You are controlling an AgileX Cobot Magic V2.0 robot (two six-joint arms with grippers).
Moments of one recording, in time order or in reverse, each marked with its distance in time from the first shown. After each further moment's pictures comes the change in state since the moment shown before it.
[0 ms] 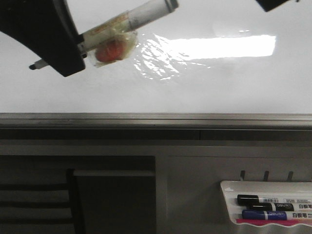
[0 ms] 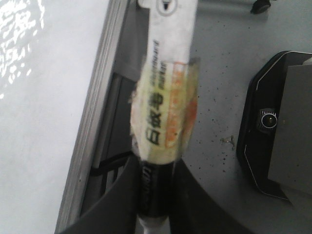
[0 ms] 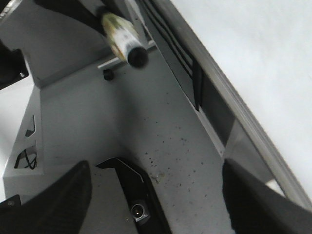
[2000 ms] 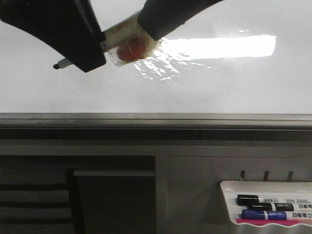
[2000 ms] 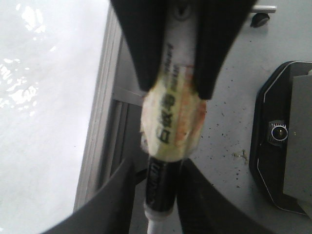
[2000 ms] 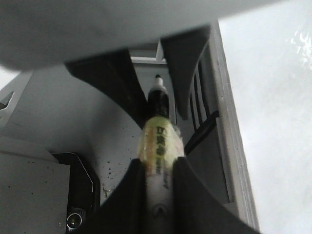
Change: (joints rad) left arm -0.044 -0.002 0.000 0.021 -0.061 -0.008; right arm 0.305 0.172 -0.053 -0.048 -0.261 -0.193
